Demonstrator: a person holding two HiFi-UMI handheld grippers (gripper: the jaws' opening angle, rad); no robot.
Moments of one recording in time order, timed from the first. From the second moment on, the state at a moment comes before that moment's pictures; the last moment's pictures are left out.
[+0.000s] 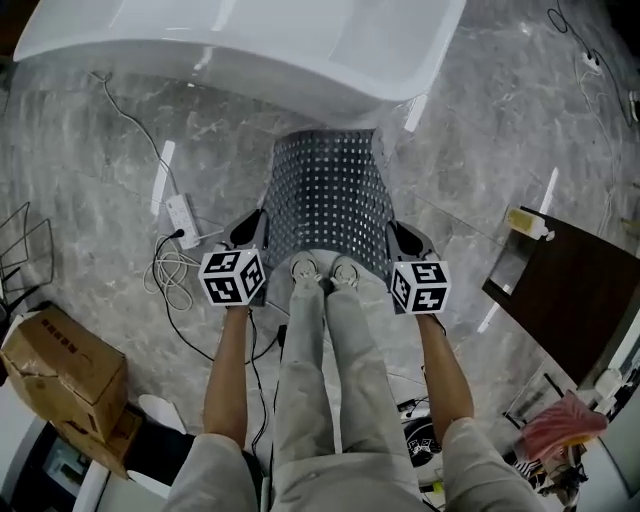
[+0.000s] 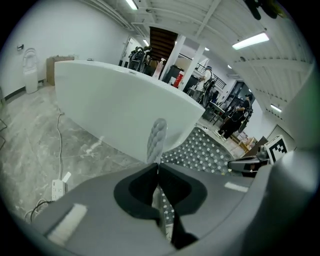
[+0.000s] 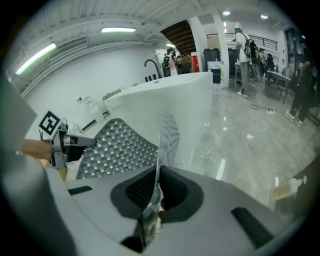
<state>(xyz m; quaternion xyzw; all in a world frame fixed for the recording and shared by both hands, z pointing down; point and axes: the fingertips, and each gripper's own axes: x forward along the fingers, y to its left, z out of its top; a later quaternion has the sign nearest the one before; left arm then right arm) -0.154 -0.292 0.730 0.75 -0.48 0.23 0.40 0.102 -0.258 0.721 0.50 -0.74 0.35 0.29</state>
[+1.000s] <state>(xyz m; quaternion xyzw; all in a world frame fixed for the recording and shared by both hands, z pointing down) -0.155 -0.286 0.481 0.77 -0.49 0.17 0.38 0.086 -0.253 0.472 0.52 -0.76 0.31 0.23</state>
